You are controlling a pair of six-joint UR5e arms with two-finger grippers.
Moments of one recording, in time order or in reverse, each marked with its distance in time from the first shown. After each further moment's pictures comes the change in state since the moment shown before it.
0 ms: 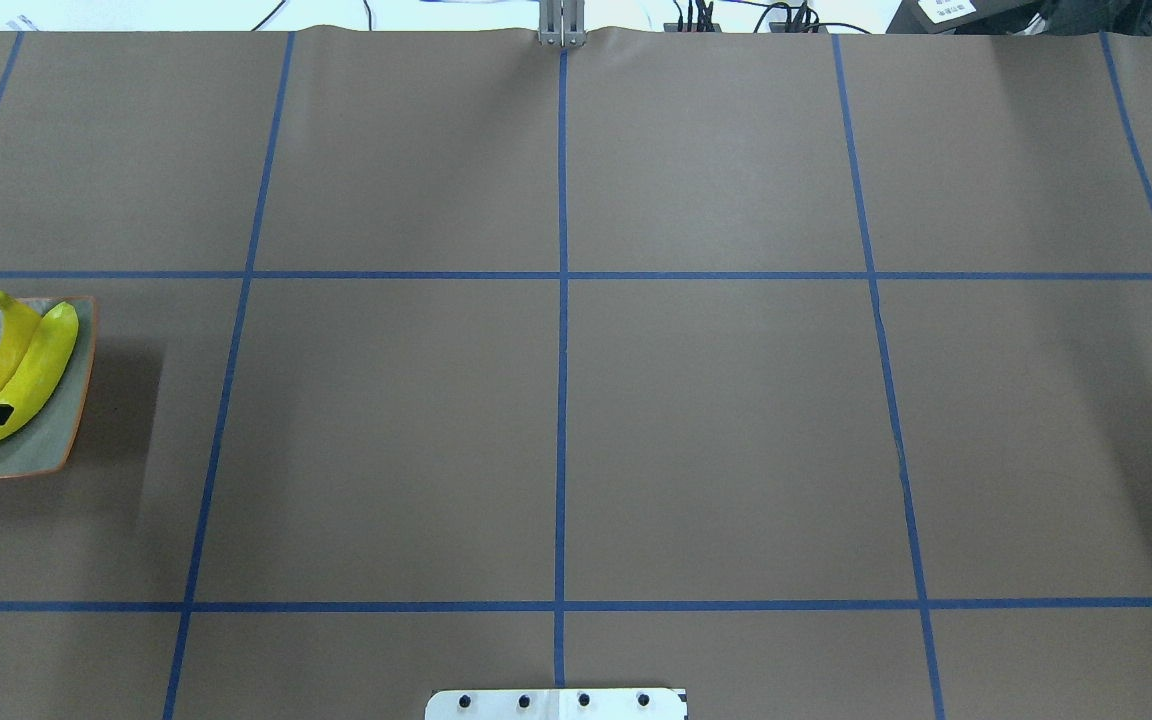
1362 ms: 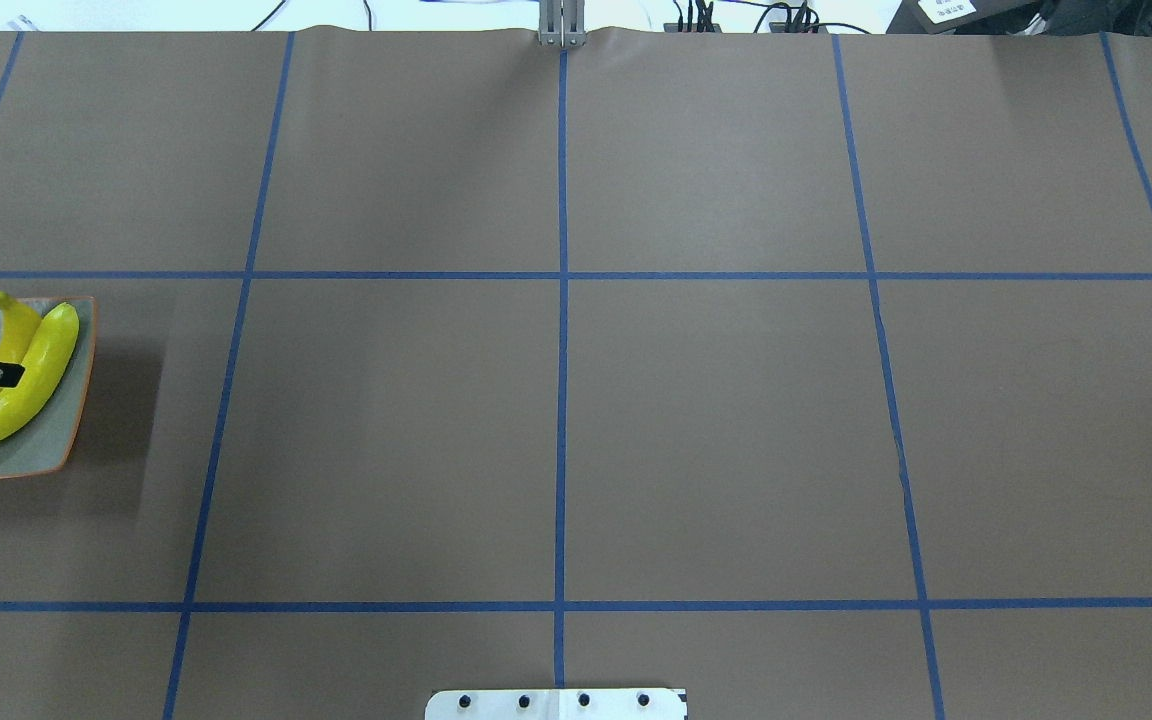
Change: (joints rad) left arm -0.078 -0.060 -0.045 0.046 -0.103 -0.017; right arm 0.276 0.197 -0.714 -0.002 0.140 -0.825
